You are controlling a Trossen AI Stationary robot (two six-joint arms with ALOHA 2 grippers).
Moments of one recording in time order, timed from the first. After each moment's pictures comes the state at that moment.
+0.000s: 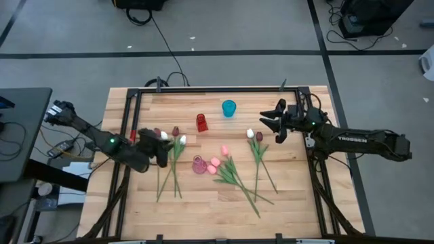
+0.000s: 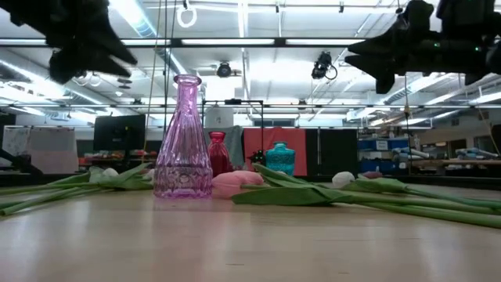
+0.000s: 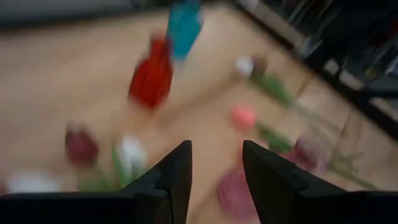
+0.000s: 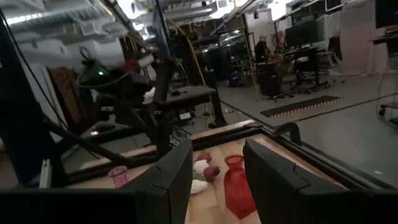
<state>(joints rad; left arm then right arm) -0.52 0.84 0.62 -0.60 -0.84 -1.19 -0.42 0.74 0.19 0.68 -0.24 0.23</state>
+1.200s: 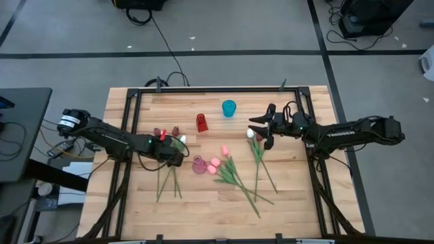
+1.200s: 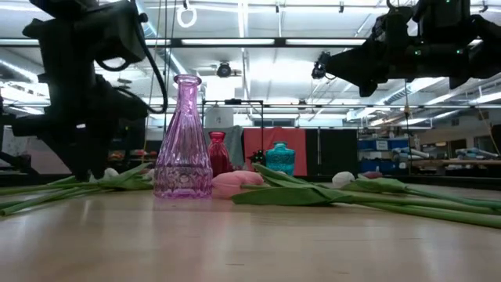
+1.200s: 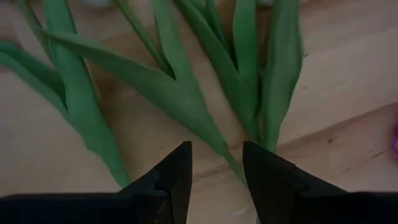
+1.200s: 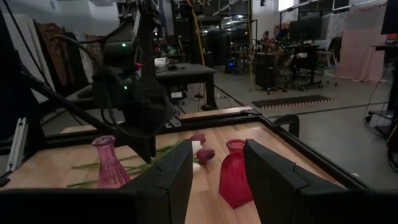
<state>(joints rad) -0.18 1.33 0.64 -0.70 -0.19 -1.44 -0.25 1.03 0.23 0.85 -0.08 0.08</state>
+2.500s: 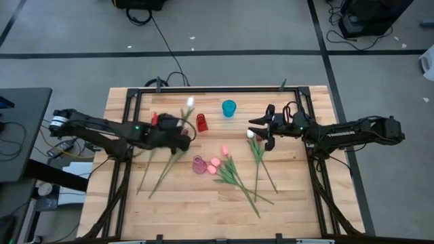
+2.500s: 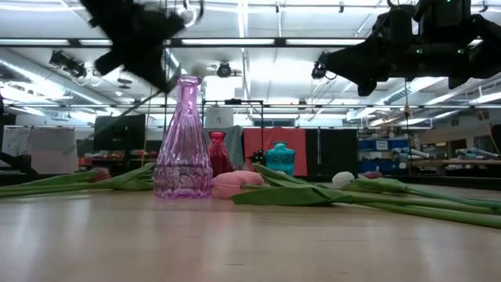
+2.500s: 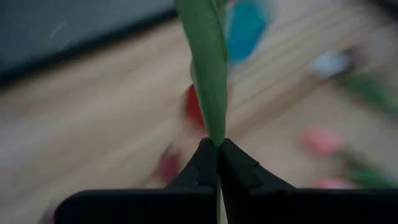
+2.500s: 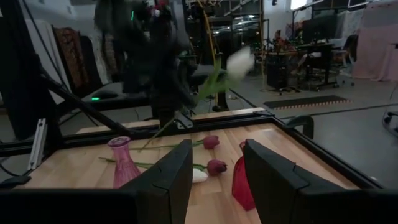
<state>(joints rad) -0.13 1.18 0.92 -0.66 -0.69 -0.89 -0.25 1.03 0.23 0.86 -0.13 0.09</state>
